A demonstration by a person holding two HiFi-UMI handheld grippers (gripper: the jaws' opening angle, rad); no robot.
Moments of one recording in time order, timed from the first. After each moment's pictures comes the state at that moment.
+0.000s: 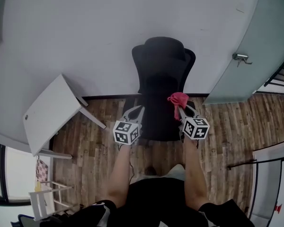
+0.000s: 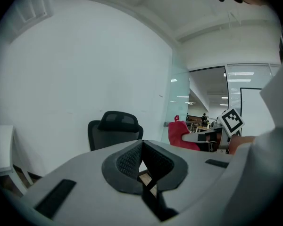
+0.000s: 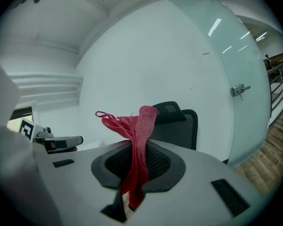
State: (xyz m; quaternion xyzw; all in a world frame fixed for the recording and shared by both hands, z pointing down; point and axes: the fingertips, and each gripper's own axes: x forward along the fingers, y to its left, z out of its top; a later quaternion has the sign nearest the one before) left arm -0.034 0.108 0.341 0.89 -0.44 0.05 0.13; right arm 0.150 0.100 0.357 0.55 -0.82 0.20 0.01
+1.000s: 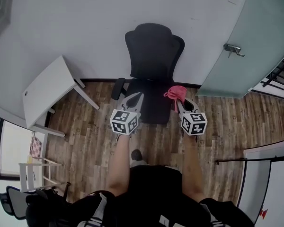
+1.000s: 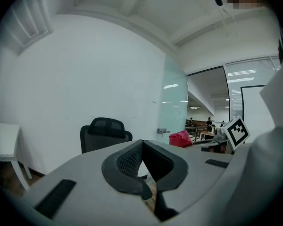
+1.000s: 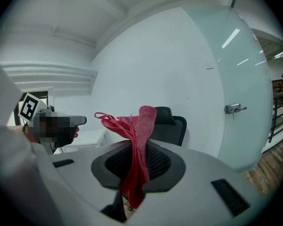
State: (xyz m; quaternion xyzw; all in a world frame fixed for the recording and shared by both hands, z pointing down) left arm 0.090 0.213 0.291 0.87 -0.47 0.02 0.10; right arm 0.264 0.207 0.332 0.51 -0.85 0.13 0.07
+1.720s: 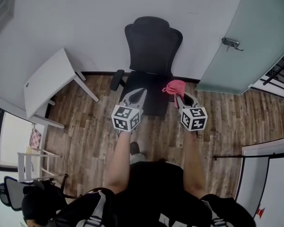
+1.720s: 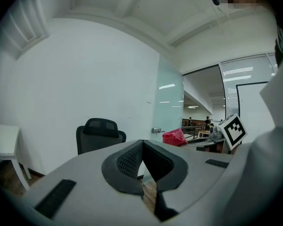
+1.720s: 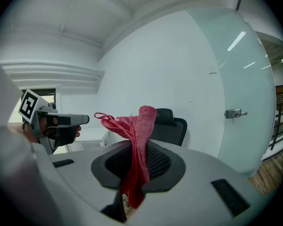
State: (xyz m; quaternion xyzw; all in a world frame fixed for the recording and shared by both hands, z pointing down) left arm 0.136 0.266 0.285 0.88 -0.47 0.02 0.09; right arm 0.288 0.250 0.322 0.49 -0.86 0.10 0.08
